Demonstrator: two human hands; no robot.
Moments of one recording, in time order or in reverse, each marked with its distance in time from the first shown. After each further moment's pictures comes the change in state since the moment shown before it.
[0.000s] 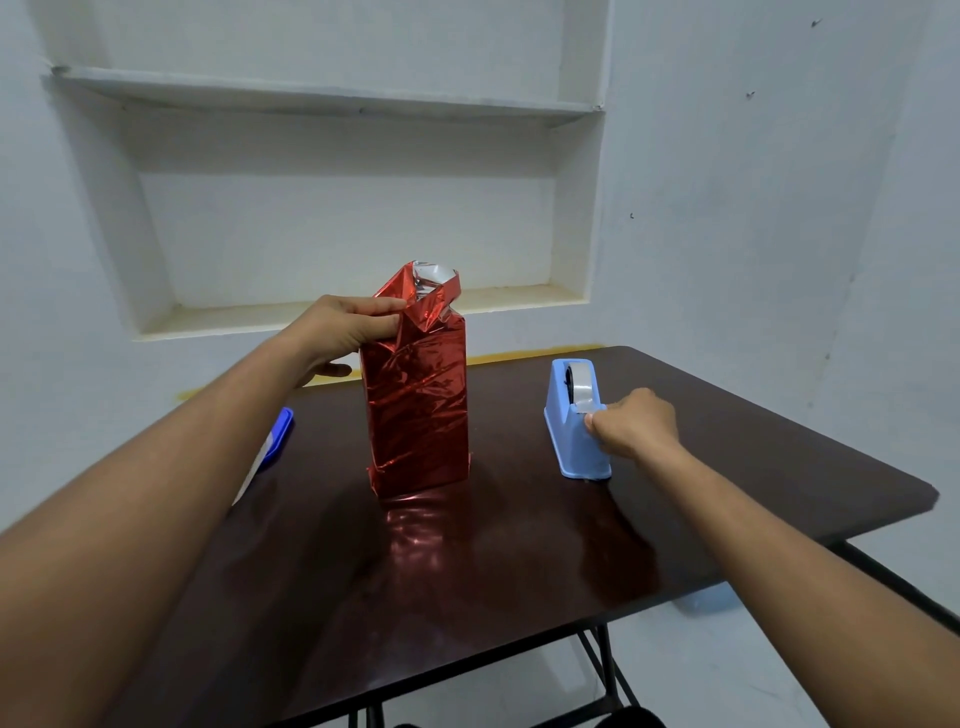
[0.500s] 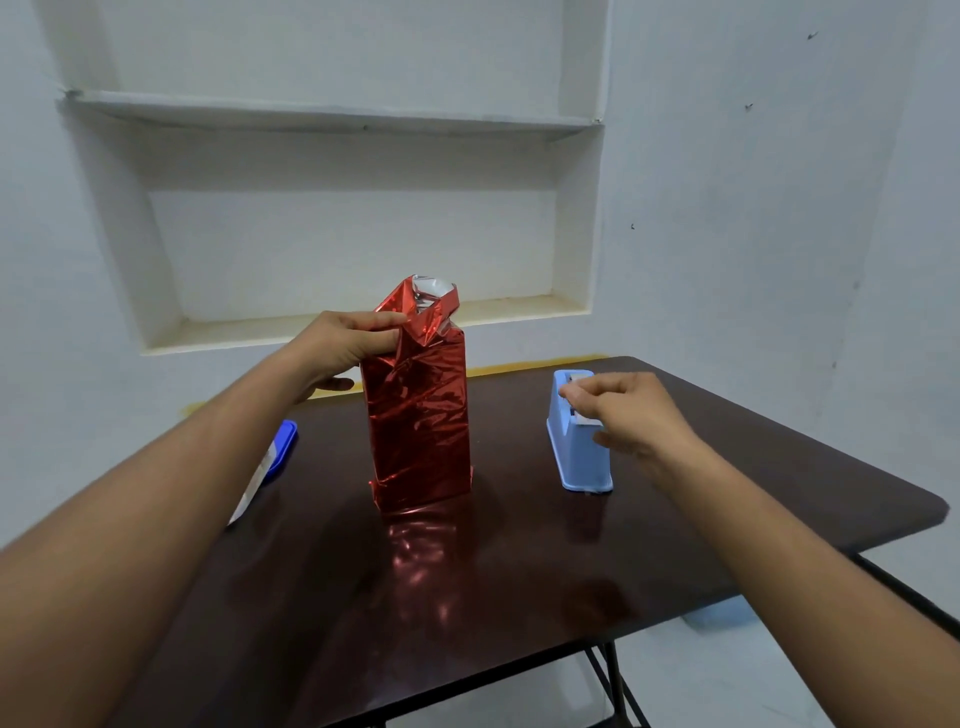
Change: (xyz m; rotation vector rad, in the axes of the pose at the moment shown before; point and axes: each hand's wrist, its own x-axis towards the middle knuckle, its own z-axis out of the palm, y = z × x) left_hand -0.001 -0.001 -0.002 -0.003 -0.007 0.012; right_hand -0.050 -0.030 -0.033 0.484 -0.166 -0.179
